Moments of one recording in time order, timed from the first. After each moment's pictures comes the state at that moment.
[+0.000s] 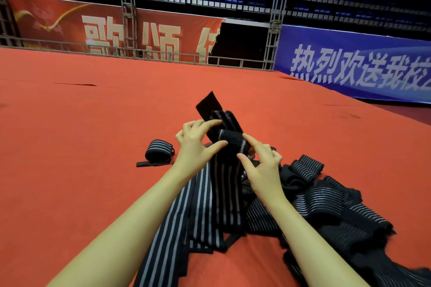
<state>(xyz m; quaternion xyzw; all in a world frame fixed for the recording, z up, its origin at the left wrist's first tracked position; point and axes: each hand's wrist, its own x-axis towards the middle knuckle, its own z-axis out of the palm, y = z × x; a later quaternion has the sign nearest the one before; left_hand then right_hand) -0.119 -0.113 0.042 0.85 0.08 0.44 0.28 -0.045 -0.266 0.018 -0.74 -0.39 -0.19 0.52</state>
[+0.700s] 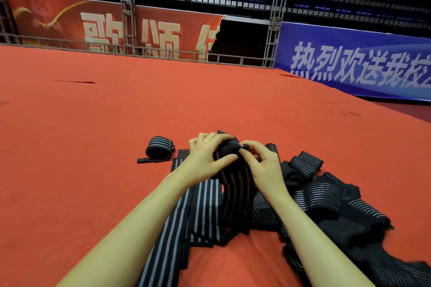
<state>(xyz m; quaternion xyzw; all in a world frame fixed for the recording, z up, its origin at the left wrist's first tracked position) -0.118 -0.125 0.027 0.91 0.00 0.34 0.23 -0.035 -0.271 0.016 -0.70 -0.40 -0.10 0.59</state>
